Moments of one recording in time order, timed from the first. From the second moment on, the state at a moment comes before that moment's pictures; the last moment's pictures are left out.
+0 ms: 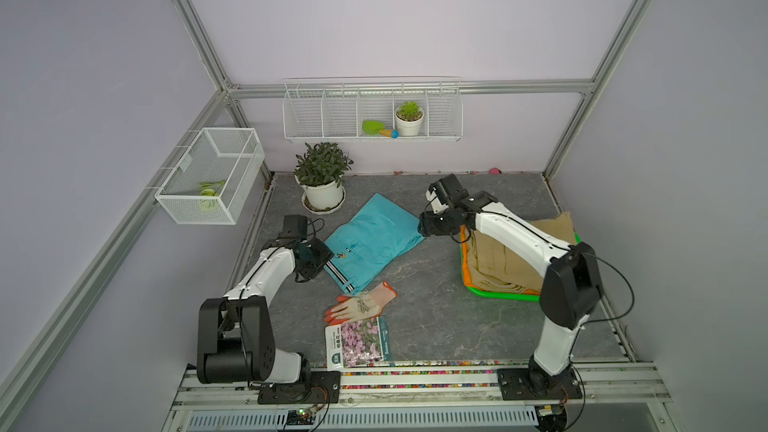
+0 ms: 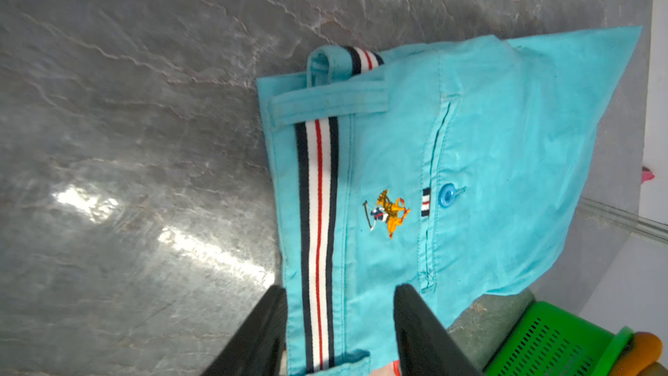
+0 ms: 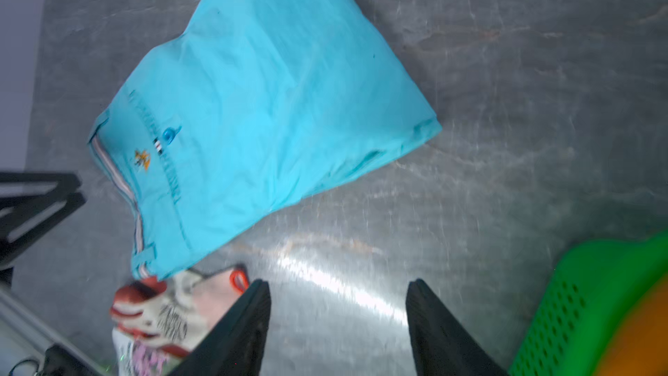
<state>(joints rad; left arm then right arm) -0.03 1.42 0.86 -0.57 0.29 -0.80 0.56 1.92 1.66 -0.80 -0.12 0.38</state>
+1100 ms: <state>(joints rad) -0.03 1.27 0.74 -0.62 0.35 -0.78 0.48 2.69 2.49 -0.86 -0.36 0.31</state>
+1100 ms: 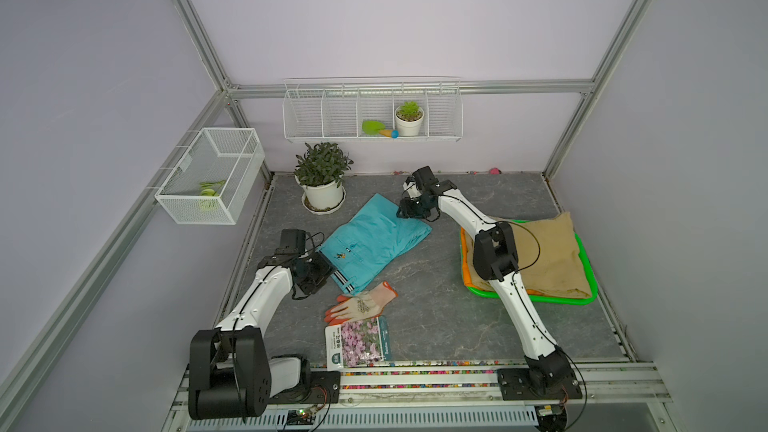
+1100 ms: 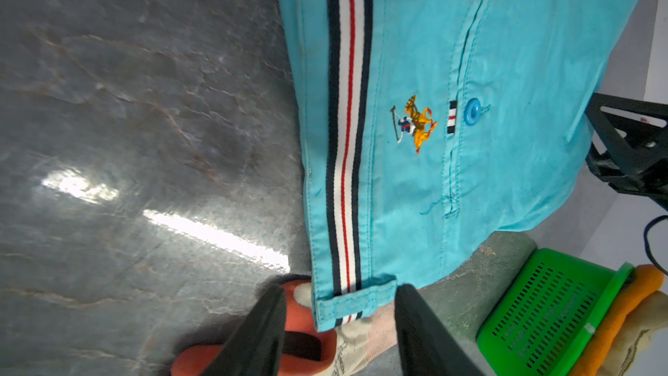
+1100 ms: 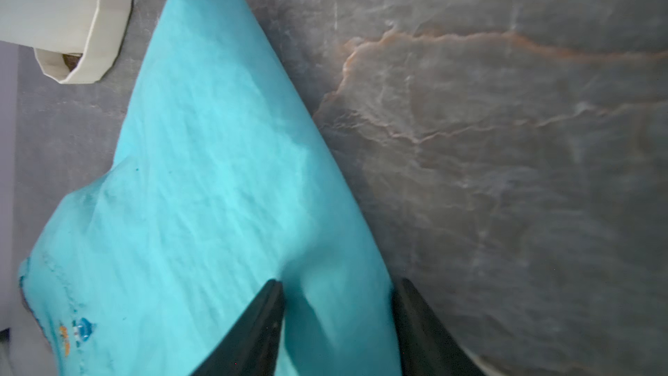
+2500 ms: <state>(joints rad) -0.04 1.67 0.66 0.13 0.62 -0.86 0.41 2.43 2.12 -0.81 -0.08 0.51</state>
